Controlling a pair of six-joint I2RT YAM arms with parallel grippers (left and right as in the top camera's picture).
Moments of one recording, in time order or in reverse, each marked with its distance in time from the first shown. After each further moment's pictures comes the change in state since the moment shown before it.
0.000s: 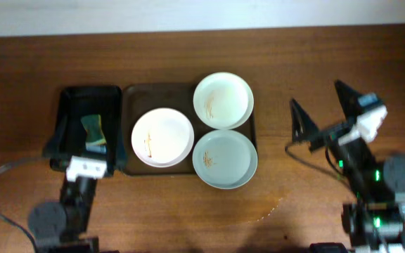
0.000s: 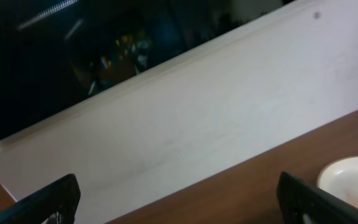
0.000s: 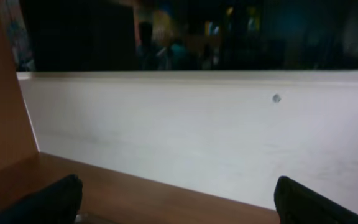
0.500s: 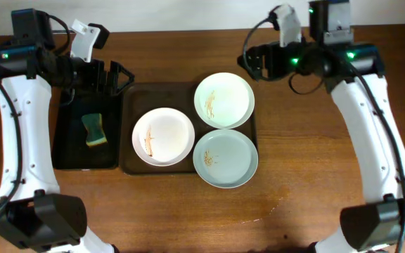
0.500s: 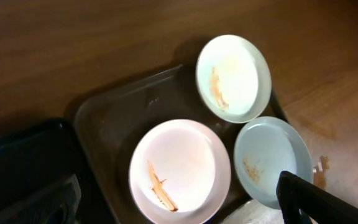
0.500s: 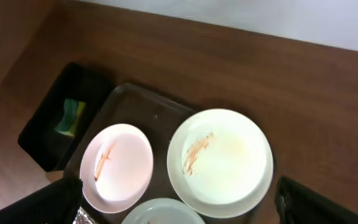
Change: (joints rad) left arm 0.057 1.358 1.489 -1.410 0.354 0.001; right arm 0.164 0.984 1.111 -1.087 -0.084 -0.146
